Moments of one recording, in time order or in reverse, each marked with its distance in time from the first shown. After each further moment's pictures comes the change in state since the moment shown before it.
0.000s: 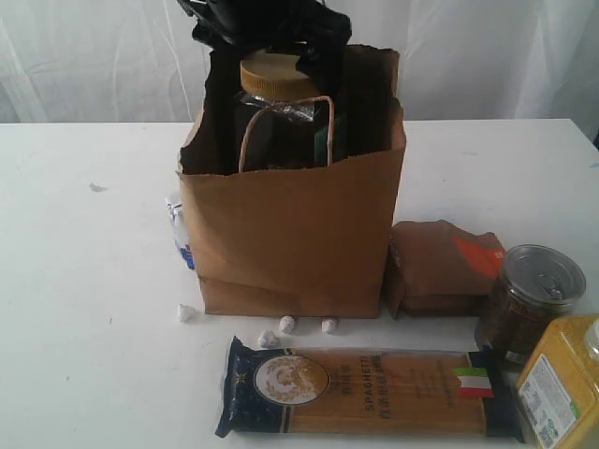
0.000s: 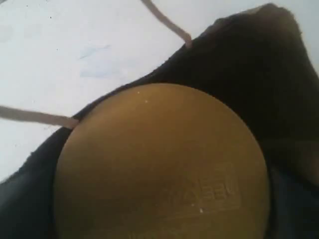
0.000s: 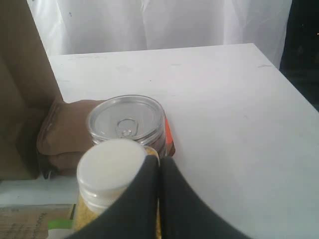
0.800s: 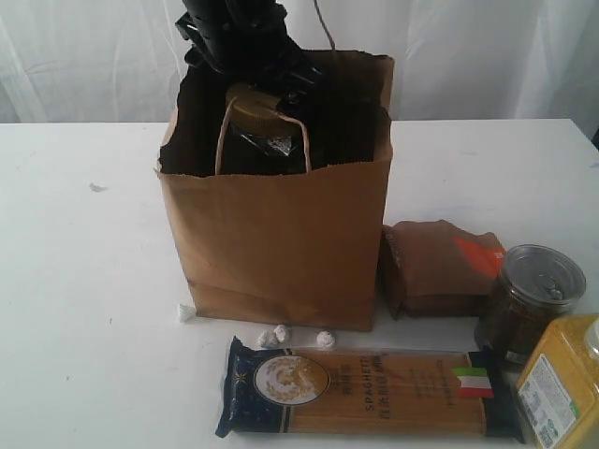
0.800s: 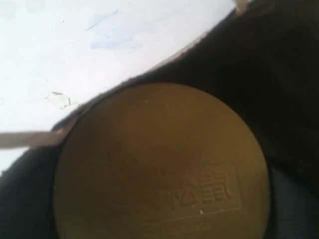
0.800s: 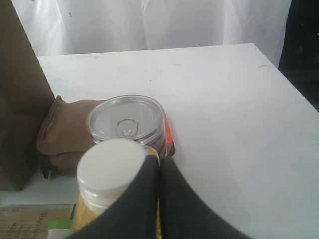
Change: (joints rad) left arm 0.000 0.000 0.099 0.064 0.000 0.087; right arm 0.000 0.000 0.000 0.000 0.000 0.000
